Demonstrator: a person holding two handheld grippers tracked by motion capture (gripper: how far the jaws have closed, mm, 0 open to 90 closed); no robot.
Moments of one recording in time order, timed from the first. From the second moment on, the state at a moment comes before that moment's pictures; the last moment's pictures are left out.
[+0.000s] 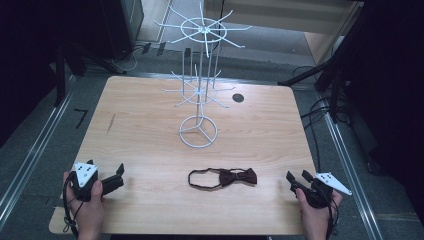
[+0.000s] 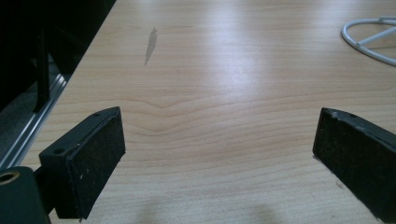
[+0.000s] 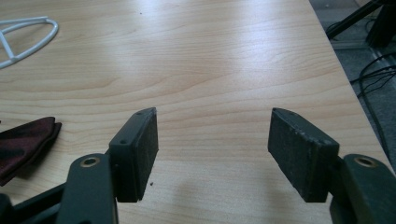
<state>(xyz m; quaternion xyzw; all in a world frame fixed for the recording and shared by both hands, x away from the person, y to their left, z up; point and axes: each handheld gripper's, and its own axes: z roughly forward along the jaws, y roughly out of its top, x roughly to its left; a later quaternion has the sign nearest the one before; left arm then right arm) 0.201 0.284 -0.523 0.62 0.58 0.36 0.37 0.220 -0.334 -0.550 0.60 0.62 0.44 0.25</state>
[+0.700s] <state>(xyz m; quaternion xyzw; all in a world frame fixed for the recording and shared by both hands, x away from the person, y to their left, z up) 0.202 0.285 -0.524 0.64 0.58 0.34 0.38 0.225 -0.262 -0.506 0.46 0.75 0.43 0.20</state>
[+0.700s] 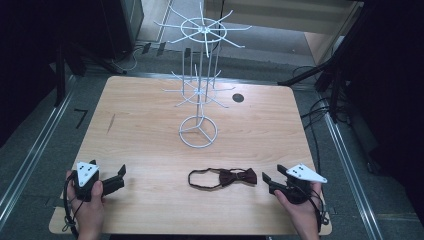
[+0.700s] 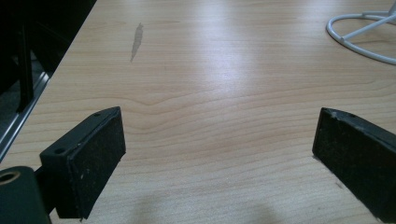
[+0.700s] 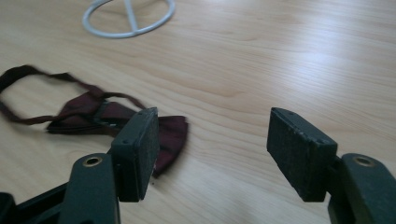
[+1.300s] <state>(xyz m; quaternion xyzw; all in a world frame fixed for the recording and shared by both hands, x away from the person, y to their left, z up) 0.203 0.286 -0.523 0.64 0.58 0.33 0.38 0.262 -0.174 -0.490 0.26 0.91 0.30 0.11</state>
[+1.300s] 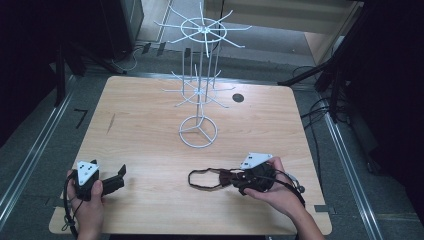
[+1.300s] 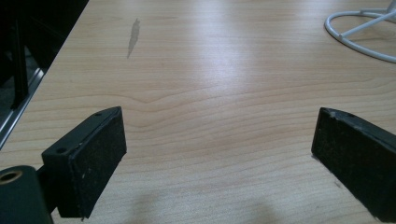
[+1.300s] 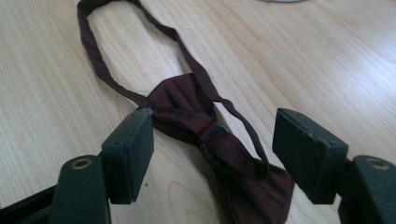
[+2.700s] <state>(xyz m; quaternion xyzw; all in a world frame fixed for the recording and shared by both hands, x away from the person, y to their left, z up) 0.204 0.283 -0.524 0.65 0.57 0.34 0.37 0.312 -0.127 -0.501 0.15 0.98 0.10 0.01</state>
